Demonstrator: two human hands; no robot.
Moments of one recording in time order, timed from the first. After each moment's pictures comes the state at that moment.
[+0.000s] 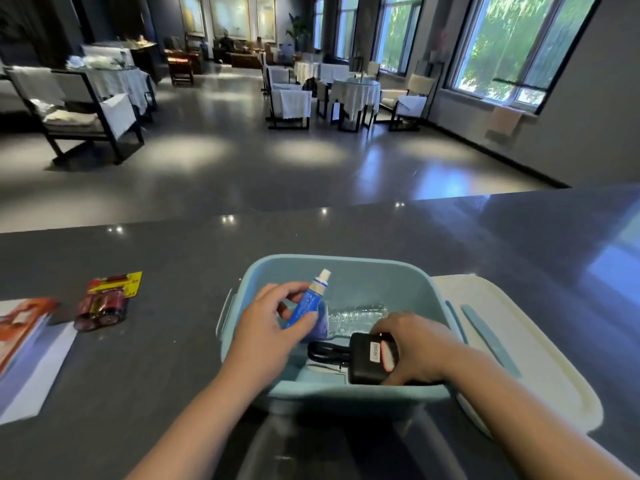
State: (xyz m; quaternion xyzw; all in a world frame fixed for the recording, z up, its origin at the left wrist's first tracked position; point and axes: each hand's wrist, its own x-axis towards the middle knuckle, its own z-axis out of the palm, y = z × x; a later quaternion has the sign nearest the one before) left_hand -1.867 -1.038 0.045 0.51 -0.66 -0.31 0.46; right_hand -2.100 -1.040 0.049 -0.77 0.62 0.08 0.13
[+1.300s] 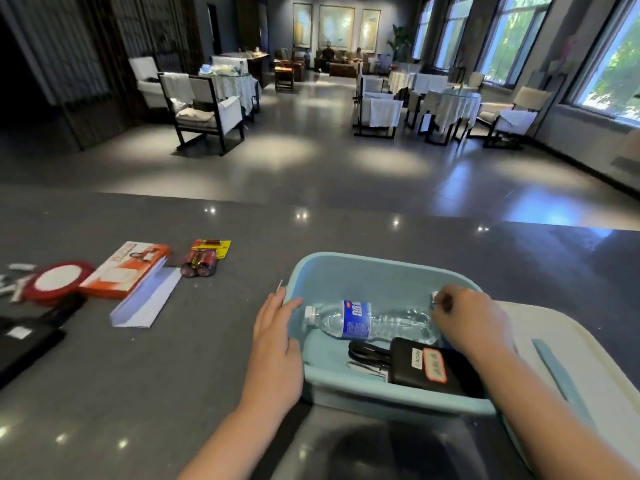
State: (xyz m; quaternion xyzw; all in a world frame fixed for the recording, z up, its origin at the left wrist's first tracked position) left_hand -1.849 -0.964 0.014 0.67 -0.54 -0.21 0.47; right_hand -2.094 -1.066 0.051 -0.69 0.71 -0.14 0.01
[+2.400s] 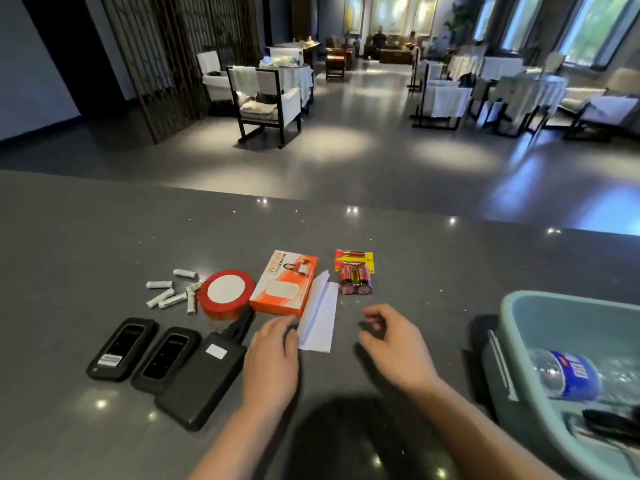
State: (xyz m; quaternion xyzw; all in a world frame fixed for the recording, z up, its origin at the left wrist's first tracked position) left_hand -1.534 -0.952 -0.028 0.78 -0.49 -0.15 0.37; right_hand -1.707 -1.022 0.003 -0.71 0.56 -0.23 0.36
